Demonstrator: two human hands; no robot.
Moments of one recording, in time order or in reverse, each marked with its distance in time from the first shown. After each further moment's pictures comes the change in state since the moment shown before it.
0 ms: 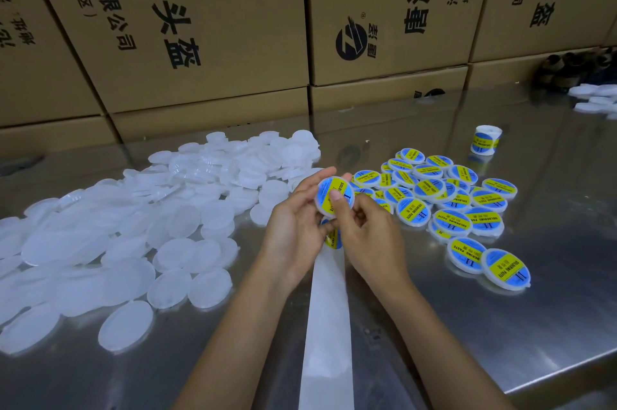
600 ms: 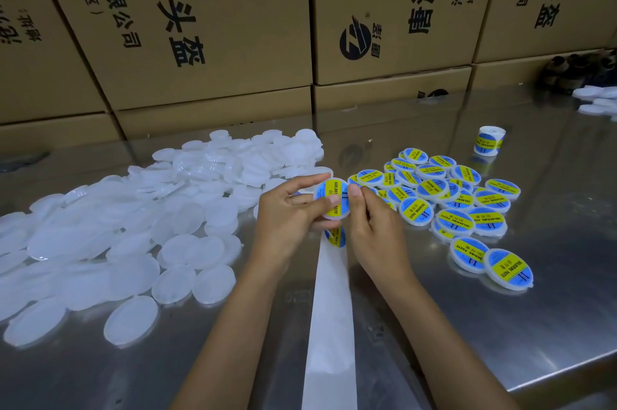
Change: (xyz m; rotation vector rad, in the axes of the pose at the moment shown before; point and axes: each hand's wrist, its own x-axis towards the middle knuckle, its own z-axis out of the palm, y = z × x) left_hand -0.005 0.007 -0.010 0.481 0.178 0.220; right_hand 0.004 0.002 -0.002 0.126 -0.033 -0.107
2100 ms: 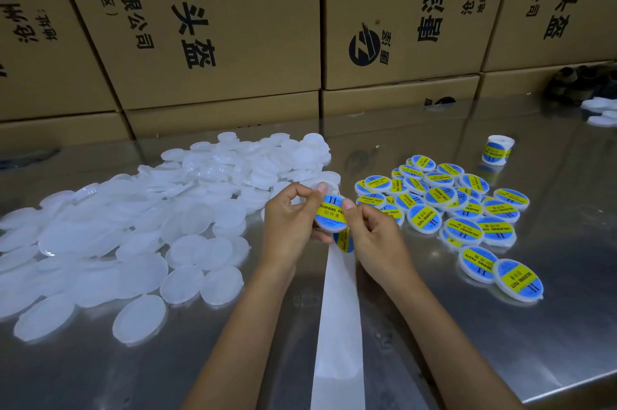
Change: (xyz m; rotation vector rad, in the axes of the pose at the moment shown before) left_hand 0.003 -0.001 -0.002 0.167 0.202 -0.066; right_hand -0.001 -0.005 0.005 0.189 -0.144 0.166
